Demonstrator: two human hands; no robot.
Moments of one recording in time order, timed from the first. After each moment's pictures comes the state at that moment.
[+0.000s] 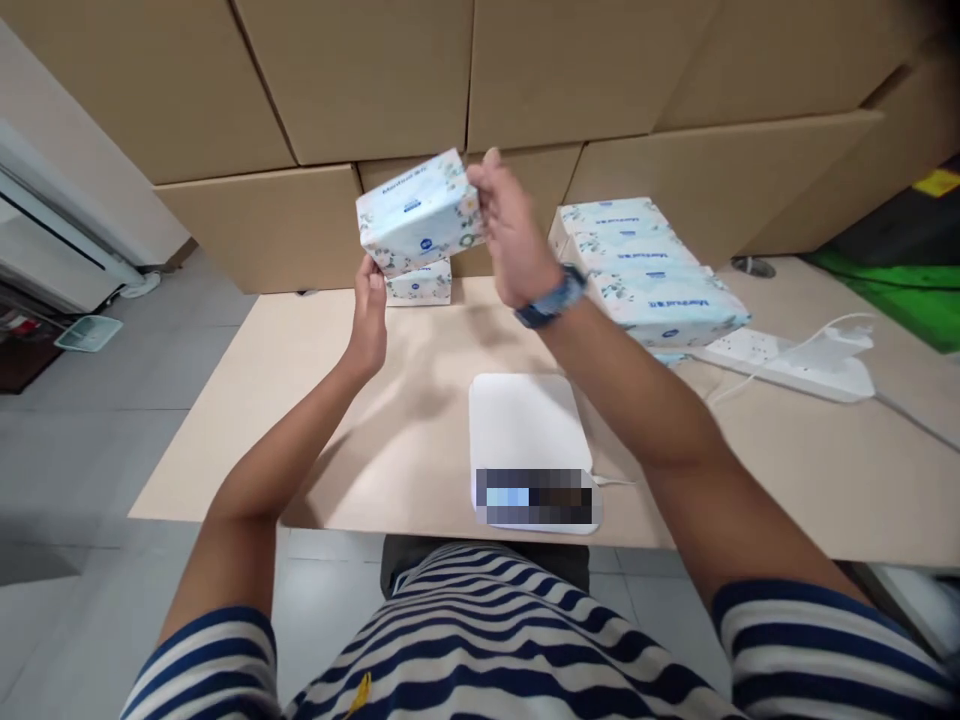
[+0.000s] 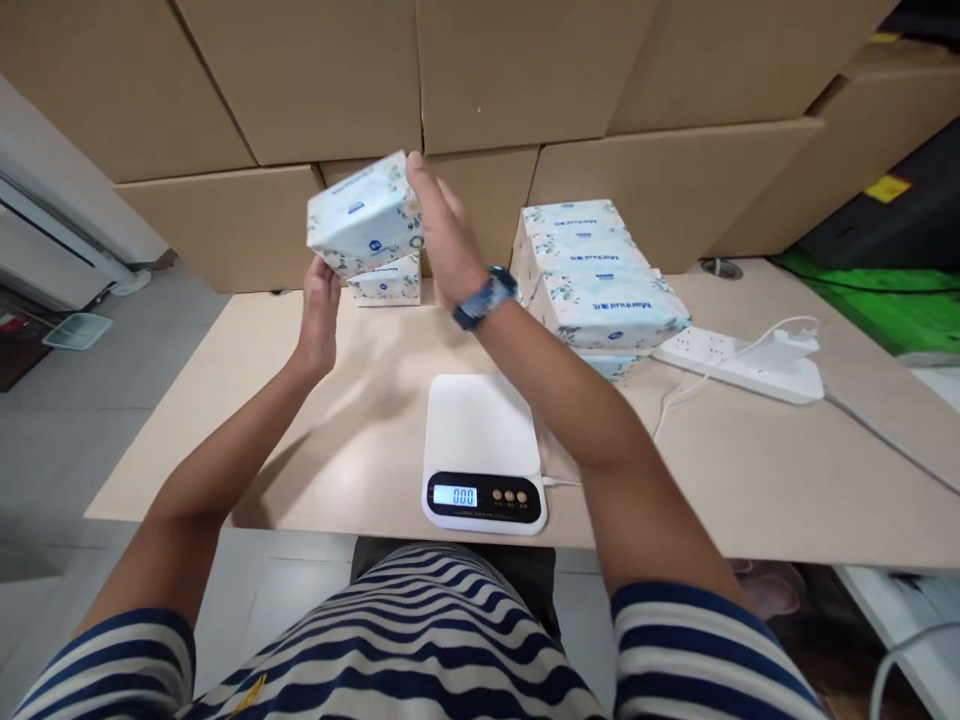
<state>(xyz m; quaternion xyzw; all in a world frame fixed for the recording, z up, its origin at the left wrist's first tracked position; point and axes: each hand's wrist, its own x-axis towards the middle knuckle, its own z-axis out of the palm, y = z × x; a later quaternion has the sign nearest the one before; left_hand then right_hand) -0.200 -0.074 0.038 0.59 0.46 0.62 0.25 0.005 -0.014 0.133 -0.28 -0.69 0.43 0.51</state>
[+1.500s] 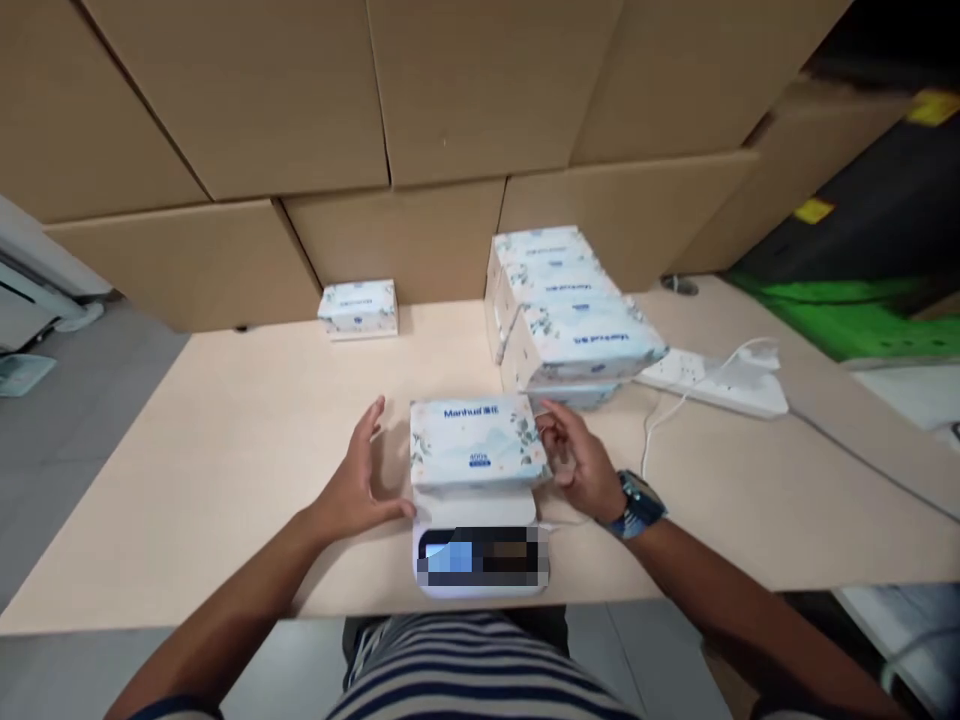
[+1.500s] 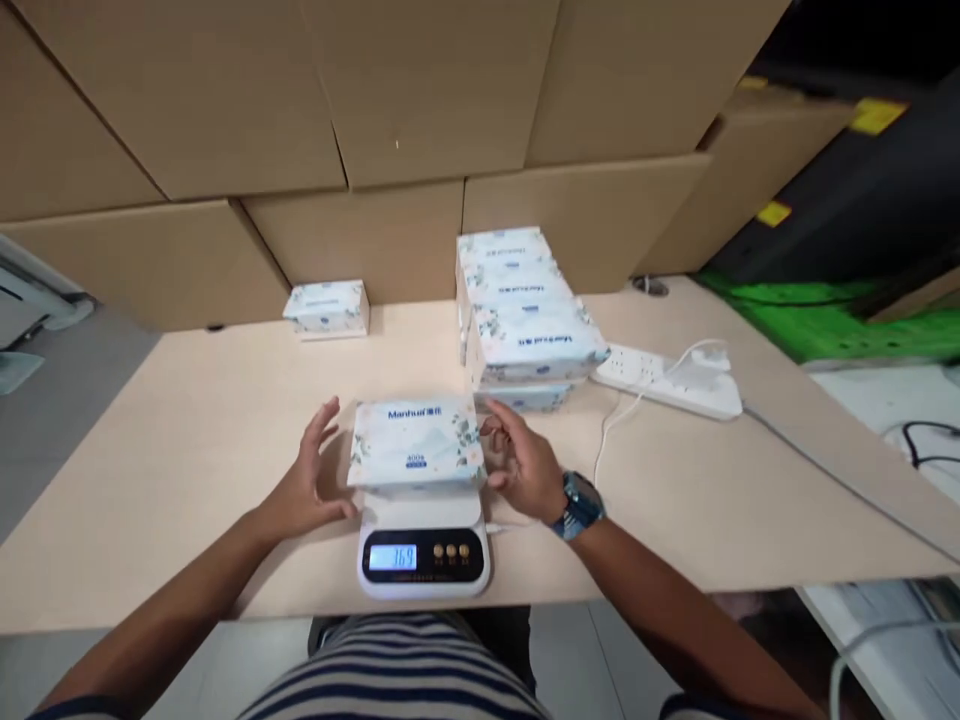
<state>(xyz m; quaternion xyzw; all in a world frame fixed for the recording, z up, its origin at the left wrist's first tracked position) -0.159 -0.189 -0.034 0.75 0.48 0.34 0.30 0.218 -0.113 -0.053 -0.34 -0.79 0.22 0.46</state>
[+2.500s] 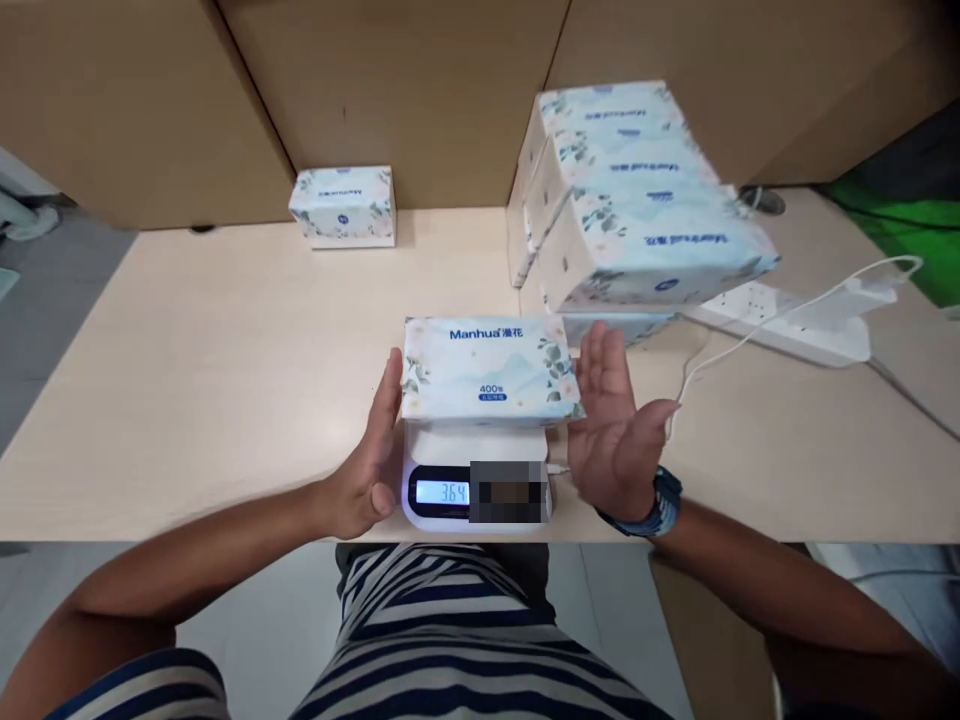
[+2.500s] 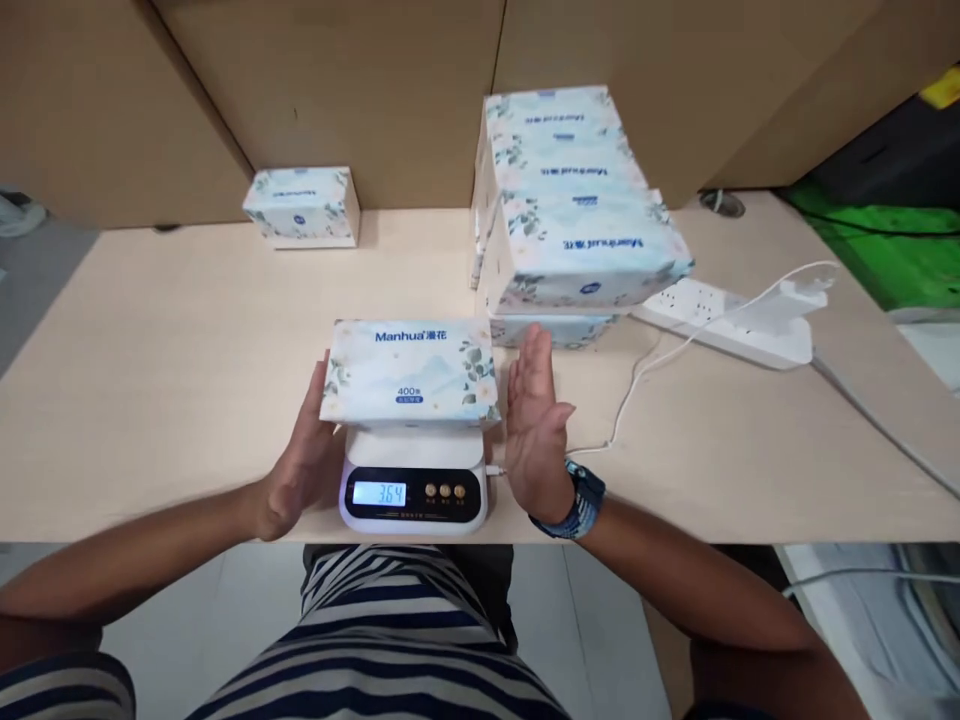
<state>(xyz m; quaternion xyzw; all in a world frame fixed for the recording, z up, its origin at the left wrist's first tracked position) -0.083 -0.233 -0.024 0.62 0.34 0.44 0.55 0.196 -0.160 -0.055 -0.41 -0.64 0.43 0.49</state>
